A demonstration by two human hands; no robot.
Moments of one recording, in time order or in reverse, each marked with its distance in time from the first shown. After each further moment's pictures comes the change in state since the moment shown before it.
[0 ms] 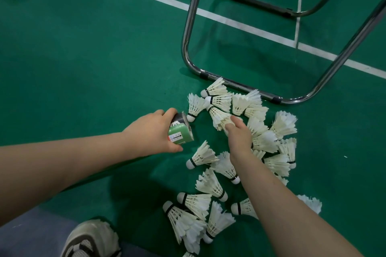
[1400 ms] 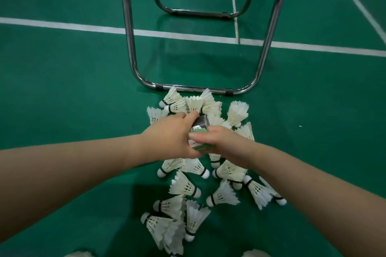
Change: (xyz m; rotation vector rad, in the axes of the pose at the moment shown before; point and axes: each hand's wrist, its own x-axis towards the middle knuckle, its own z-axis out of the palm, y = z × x) left_hand 0.017 0.141 -0.026 0.115 -0.009 0.355; right_hand -0.065 -0.043 -0.112 -0.115 -0.795 -0.146
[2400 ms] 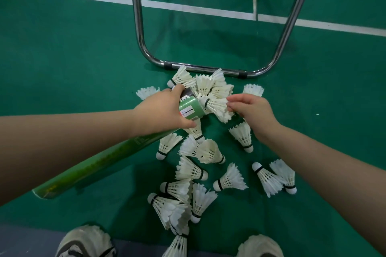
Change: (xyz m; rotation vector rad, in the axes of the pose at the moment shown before) left_hand 0.007 -0.043 0.011 -0.084 0.006 -0.211; right_hand 0.031 0.037 -0.050 -0.062 0.642 -0.058
